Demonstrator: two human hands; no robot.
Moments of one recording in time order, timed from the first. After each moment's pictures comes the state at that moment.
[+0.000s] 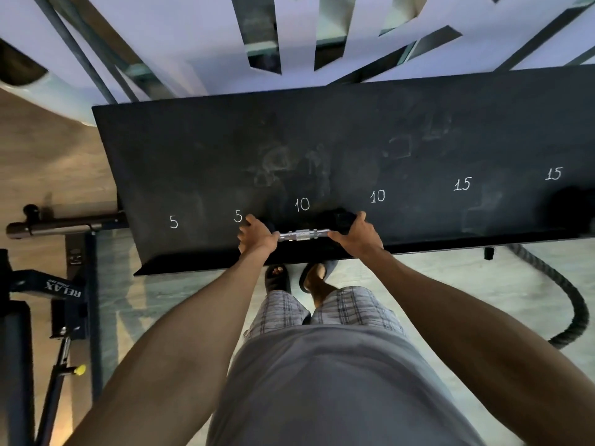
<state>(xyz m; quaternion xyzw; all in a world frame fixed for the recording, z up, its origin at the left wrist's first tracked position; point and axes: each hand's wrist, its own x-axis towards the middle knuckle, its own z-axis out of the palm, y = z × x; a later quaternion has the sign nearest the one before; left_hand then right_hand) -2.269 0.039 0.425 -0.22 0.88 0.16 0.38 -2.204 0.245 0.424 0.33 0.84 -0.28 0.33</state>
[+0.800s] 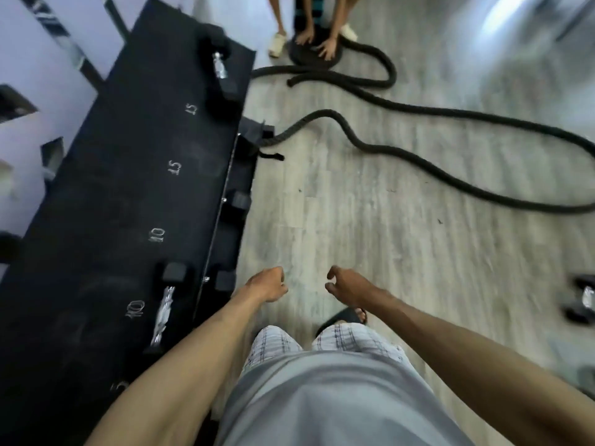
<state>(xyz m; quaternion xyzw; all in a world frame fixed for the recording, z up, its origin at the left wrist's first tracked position) -2.031 0.144 0.469 0.67 0.59 -0.19 0.42 -1.814 0.108 0.481 0.67 0.62 -0.40 0.11</state>
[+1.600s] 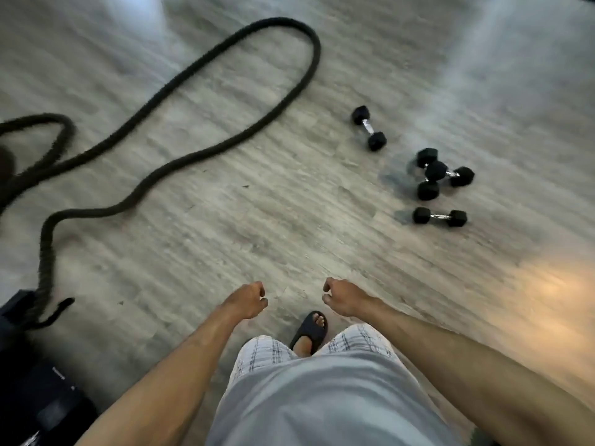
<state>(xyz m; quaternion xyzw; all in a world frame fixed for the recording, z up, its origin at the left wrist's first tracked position) -1.527 0.092 0.451 0.85 0.22 -0.40 0.27 -1.420 -0.139 0.452 0.85 0.21 -0.47 -0.09</state>
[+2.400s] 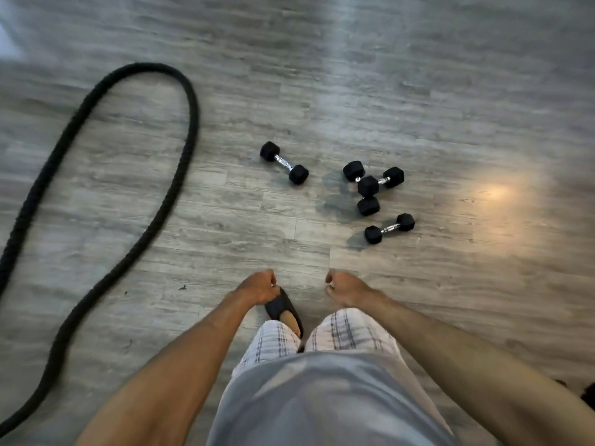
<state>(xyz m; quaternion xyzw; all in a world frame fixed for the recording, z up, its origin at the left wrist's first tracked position) -1.014 0.072 0.446 0.86 0.01 -0.46 0.22 -1.029 -0.161 0.450 0.88 -0.02 -0.44 -0.19</state>
